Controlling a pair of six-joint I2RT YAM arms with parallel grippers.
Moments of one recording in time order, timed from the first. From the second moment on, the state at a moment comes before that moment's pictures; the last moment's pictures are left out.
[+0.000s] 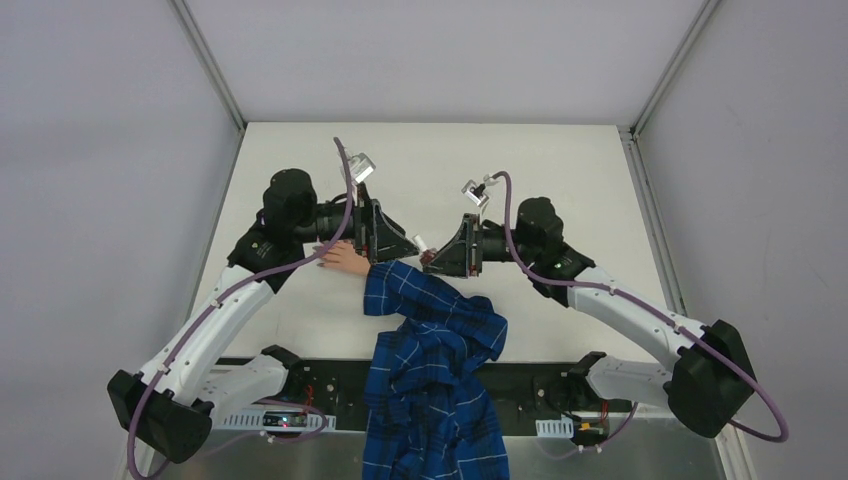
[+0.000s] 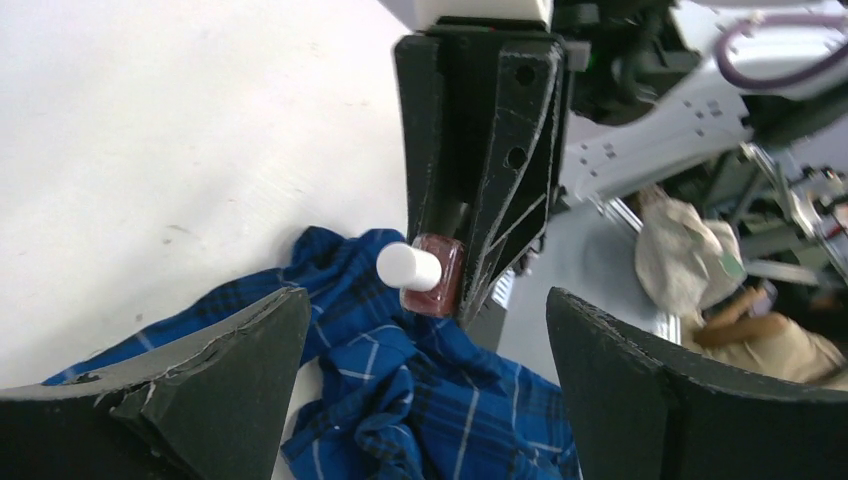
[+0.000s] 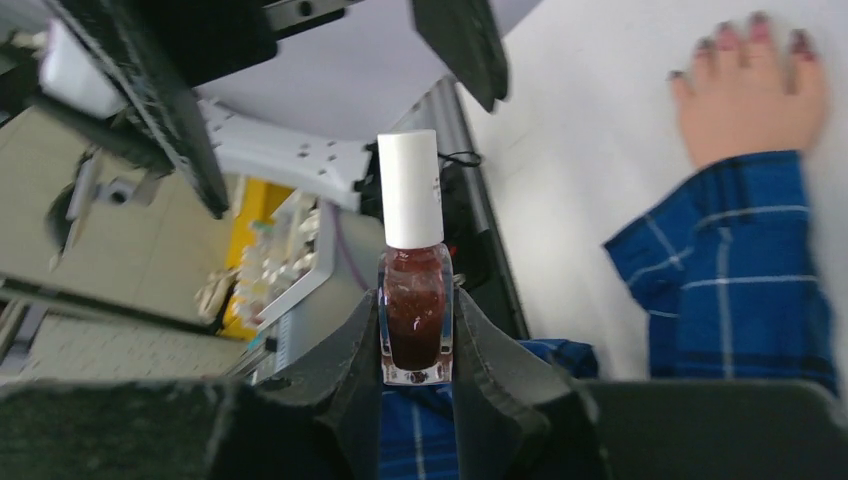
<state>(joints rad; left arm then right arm) -0.45 0.99 0.98 -0.23 0.81 -0.48 0.70 1.17 0.77 0.26 -0.77 0.69</state>
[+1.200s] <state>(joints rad) -0.54 0.99 0.98 -0.12 0.99 -0.50 0.70 1.21 0.77 0.53 -1.09 0.86</state>
